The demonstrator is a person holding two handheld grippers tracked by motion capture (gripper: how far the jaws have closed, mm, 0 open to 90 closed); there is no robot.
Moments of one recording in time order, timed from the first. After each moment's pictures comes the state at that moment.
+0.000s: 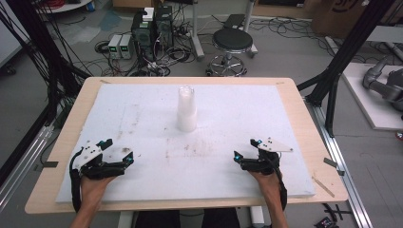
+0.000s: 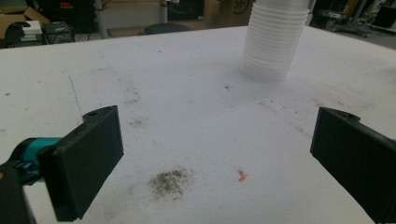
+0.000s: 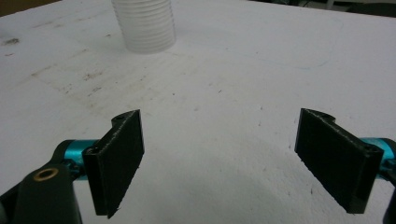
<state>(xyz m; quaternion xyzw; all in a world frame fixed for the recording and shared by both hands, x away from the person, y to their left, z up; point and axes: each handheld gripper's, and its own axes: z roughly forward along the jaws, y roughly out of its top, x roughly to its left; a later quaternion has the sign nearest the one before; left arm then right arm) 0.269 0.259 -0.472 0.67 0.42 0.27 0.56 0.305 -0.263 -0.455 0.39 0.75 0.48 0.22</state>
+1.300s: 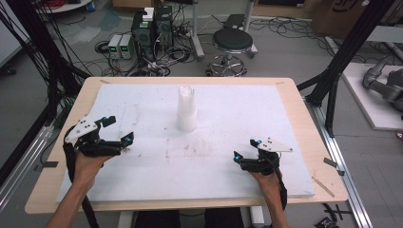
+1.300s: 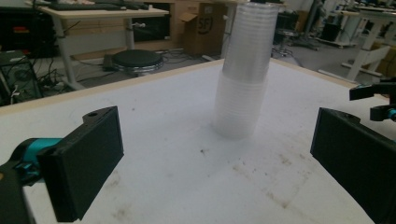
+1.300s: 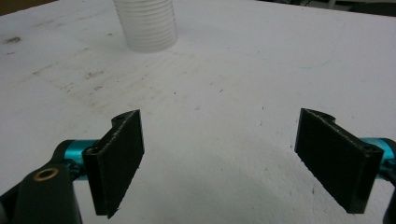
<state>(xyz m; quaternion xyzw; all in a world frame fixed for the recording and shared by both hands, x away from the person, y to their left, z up) 0.307 0.257 -0.399 0.68 0.34 0.23 0.60 0.305 -0.262 -0.455 0.39 0.76 0.48 0.22</state>
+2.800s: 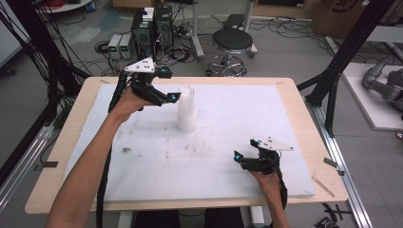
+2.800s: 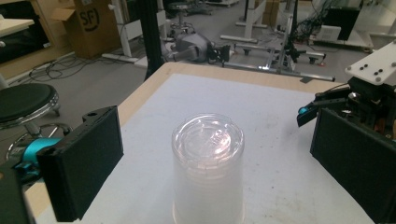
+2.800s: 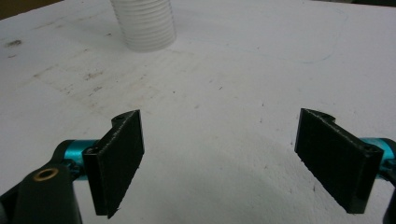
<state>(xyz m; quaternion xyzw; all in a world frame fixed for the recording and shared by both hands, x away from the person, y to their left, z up) 0.459 0.143 -0.315 0.78 0.14 0.11 0.60 0.308 -0.264 -0.455 0.40 0.75 0.48 0.21</state>
